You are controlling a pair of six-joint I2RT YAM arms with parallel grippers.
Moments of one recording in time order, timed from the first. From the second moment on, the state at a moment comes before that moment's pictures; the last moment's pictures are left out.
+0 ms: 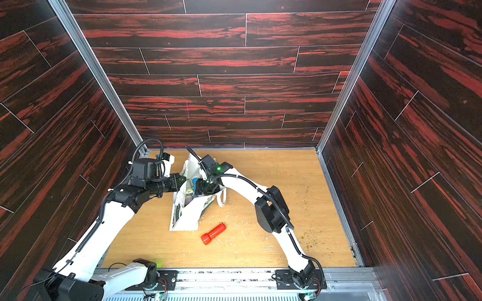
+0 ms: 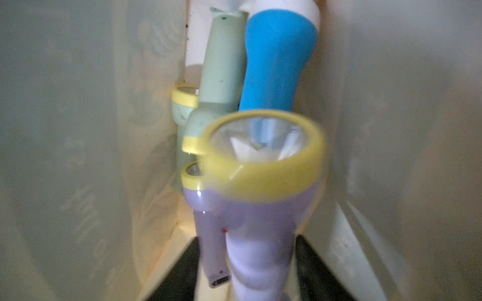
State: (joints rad) left arm -0.24 1.16 1.14 -0.64 0.29 -0.34; right arm 0.84 2.27 2.07 -0.85 -0.33 0.57
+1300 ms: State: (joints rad) left arm -0.25 1.16 1.15 -0.73 0.01 -0.35; right arm 1.01 1.50 1.35 -0.55 0.19 0.73
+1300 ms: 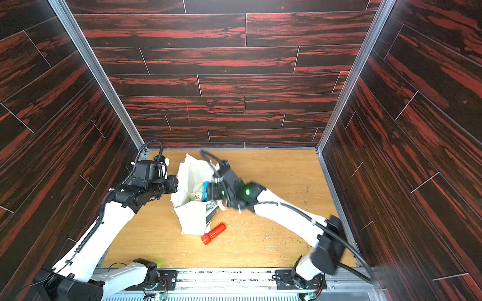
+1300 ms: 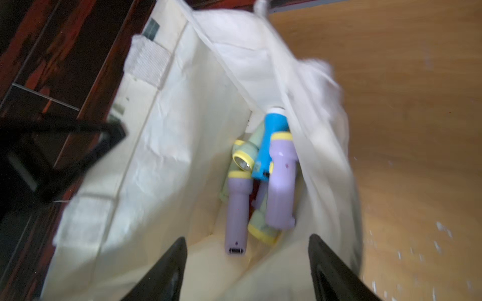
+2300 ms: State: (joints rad) left arm -0.21 1.13 1.15 -0.80 -0.23 -0.40; right arm 1.18 1.19 0.96 -0.41 0.47 1.02
